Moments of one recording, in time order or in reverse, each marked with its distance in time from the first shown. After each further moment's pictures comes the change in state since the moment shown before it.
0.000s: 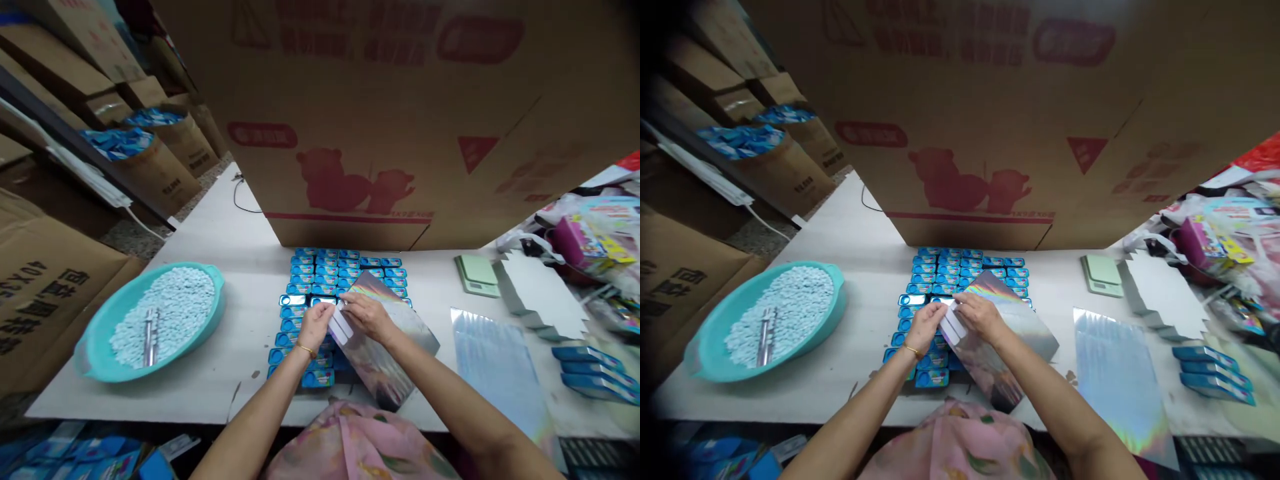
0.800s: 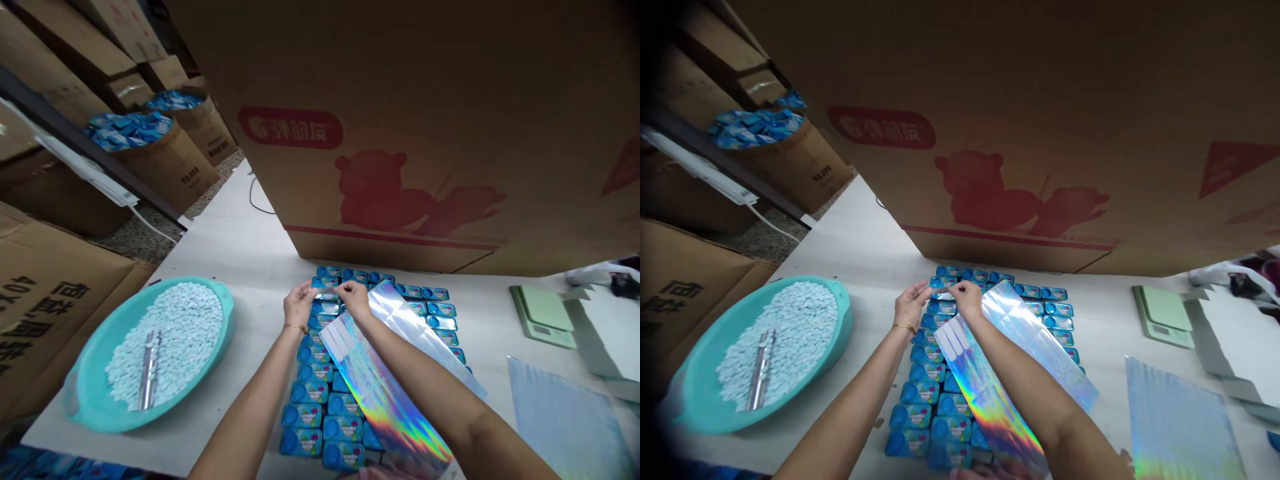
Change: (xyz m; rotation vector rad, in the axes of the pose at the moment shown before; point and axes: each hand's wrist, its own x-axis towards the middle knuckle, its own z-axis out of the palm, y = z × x) left_hand 0.149 -0.012 -0.095 -0.251 0.448 -0.102; right_hand 0.151 0.067 0.128 0.635 0.130 1.038
